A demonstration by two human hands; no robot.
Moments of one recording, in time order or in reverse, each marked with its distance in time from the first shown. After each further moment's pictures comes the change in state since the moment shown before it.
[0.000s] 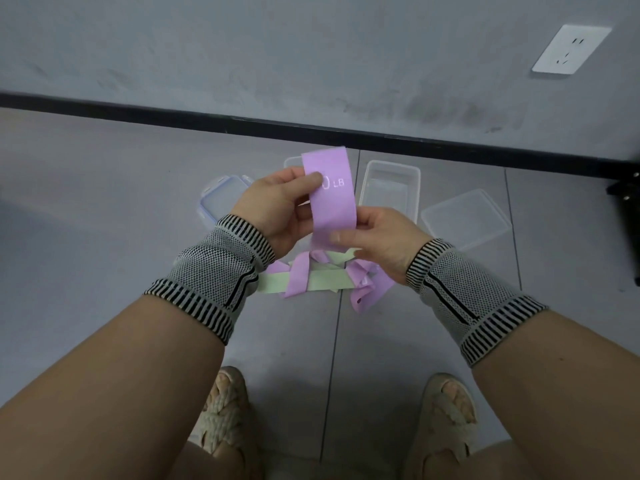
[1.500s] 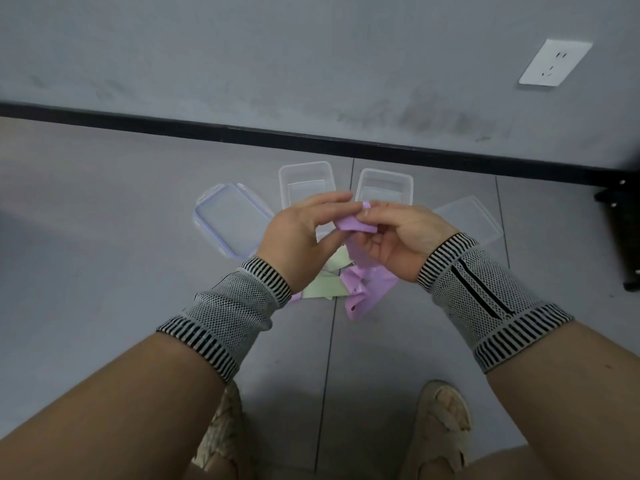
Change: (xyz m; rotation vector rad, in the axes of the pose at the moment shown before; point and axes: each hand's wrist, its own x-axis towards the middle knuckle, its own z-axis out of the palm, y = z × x) left_hand -0.007 -0.036 0.002 1.071 -0.036 0.842; right_hand -0.015 -0.024 -0.019 0.781 0.087 0.146
